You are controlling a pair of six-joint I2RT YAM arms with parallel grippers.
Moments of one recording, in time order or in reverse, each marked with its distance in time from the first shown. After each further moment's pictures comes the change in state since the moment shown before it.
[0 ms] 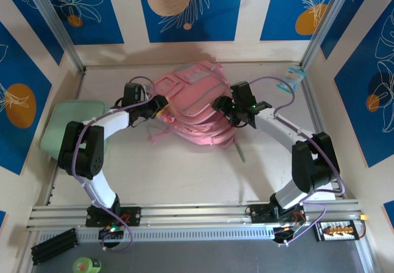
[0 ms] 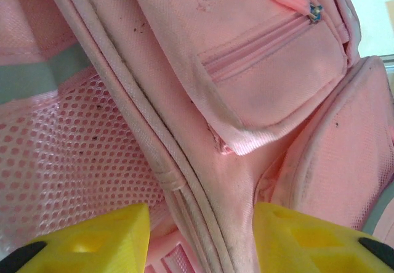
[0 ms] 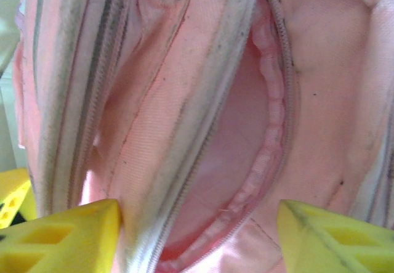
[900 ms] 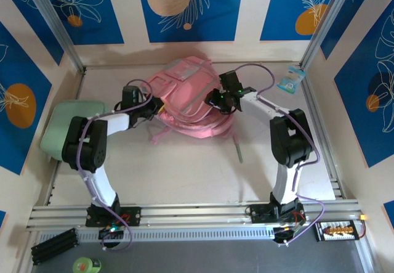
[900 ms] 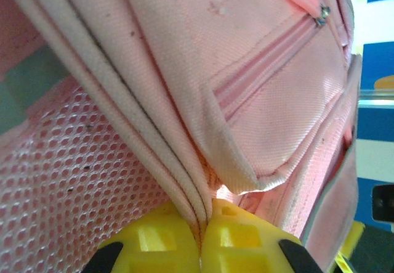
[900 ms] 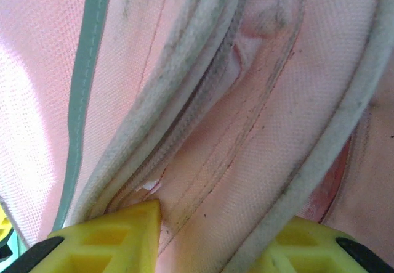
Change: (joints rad) left arm 0.055 0.043 -0.085 0.231 0.034 -0.144; right arm -0.005 0.349 0.322 -0.027 -0.089 -0.229
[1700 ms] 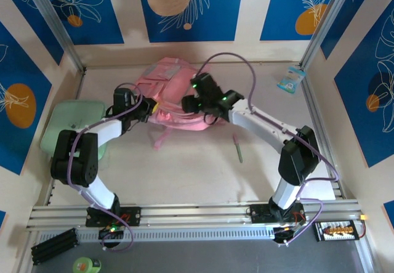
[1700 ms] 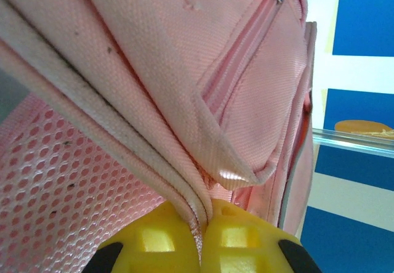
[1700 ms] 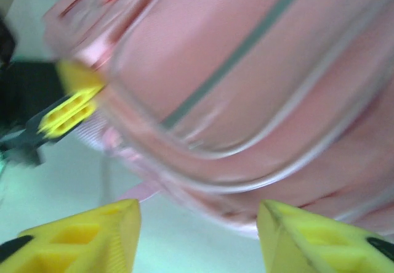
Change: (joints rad) left arm 0.001 -0.154 -0.076 -0.016 -0.041 -0.211; right arm 0.354 -0.201 0.082 -0.190 0.308 -0.245
